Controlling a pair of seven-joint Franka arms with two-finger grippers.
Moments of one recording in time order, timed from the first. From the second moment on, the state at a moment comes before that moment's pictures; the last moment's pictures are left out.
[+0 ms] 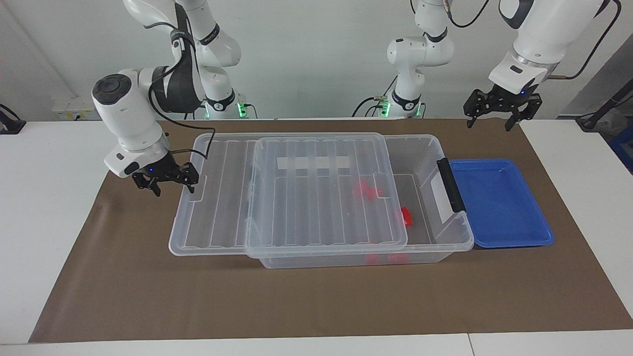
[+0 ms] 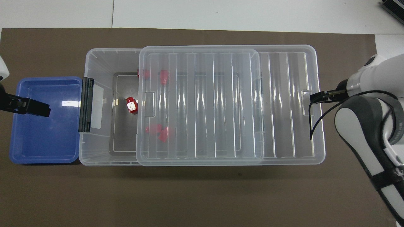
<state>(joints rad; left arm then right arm) -0.05 -0.05 -0.04 -1.60 0.03 1.53 0.14 -0.14 0.10 0.13 -1.90 -0.02 2.04 -0.09</state>
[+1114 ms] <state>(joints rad) -0.08 -0.13 -0.17 -1.87 0.01 1.92 -0.48 -0.22 0.08 0.13 -1.89 -0.02 1.99 -0.23</state>
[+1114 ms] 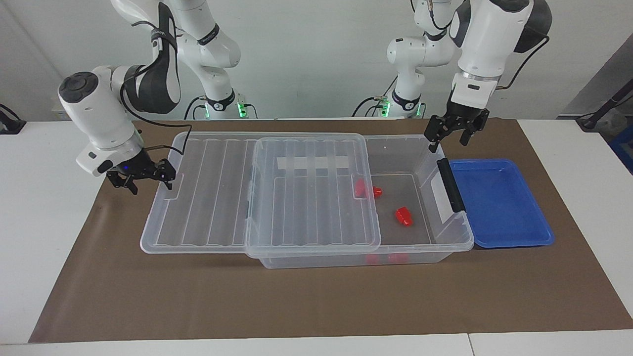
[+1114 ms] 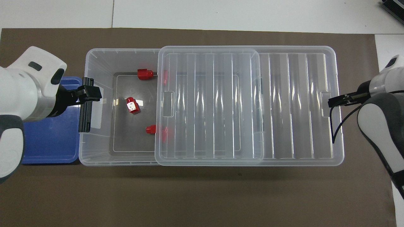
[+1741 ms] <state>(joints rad) -0.13 0.00 -0.23 -1.96 0.07 2.13 -0.62 -0.16 -0.05 0.15 -1.80 -0.02 1.76 -0.04</state>
